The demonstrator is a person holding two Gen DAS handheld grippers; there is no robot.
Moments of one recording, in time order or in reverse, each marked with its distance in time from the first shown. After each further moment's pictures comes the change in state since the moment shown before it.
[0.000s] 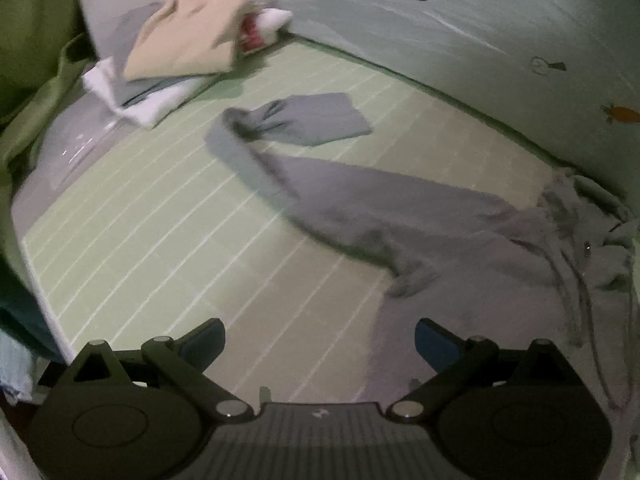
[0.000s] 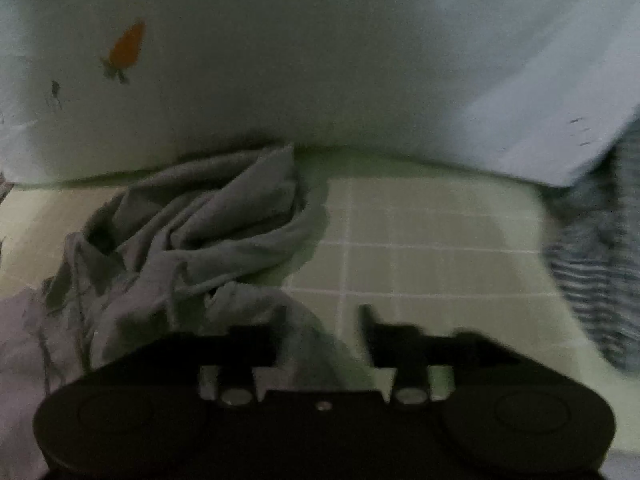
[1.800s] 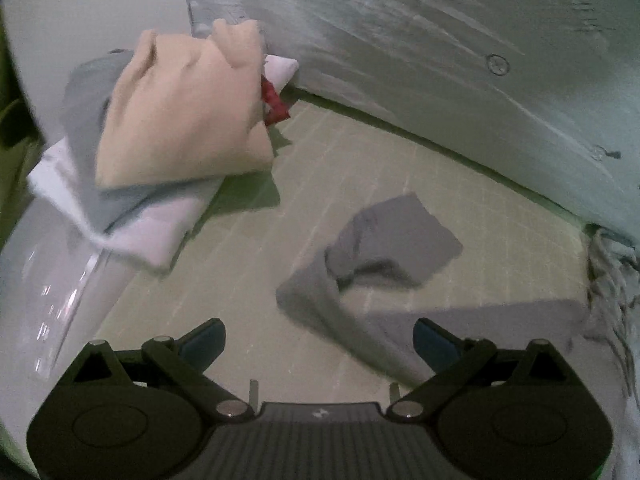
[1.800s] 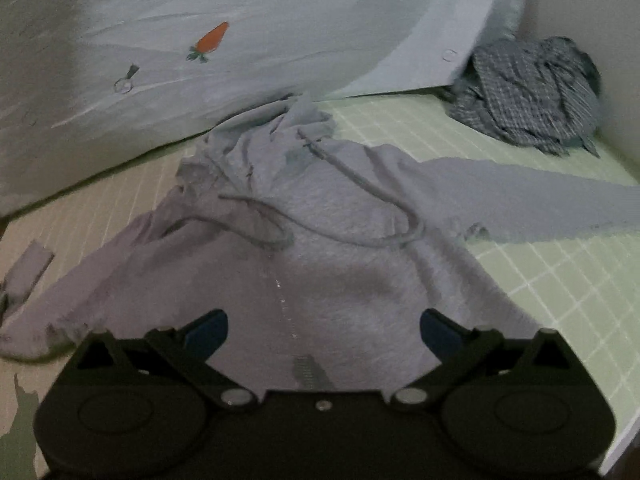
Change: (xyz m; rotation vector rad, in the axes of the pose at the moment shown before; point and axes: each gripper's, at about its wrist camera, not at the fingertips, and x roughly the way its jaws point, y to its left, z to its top) left arm 0.089 0.149 0.185 0.184 -0.069 -0.184; right arm -0.143 0.205 -0.133 0.310 0.010 -0.254
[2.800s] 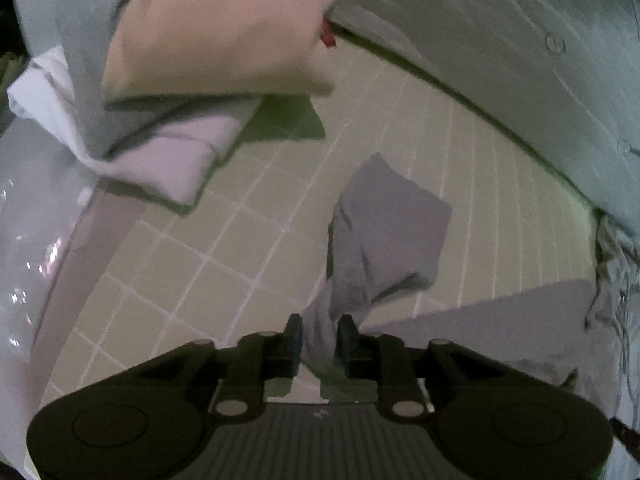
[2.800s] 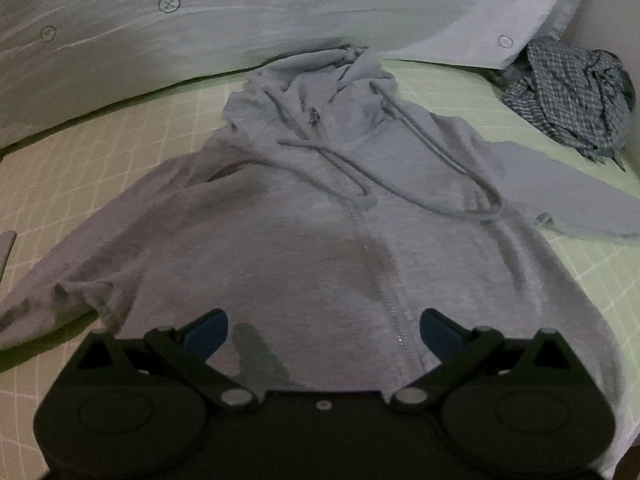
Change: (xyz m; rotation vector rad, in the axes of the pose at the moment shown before) left arm 0.032 0.072 -0.011 -0.075 0.151 -0.092; right arm 0.028 0.077 -0.008 -0.137 0.128 -0.032
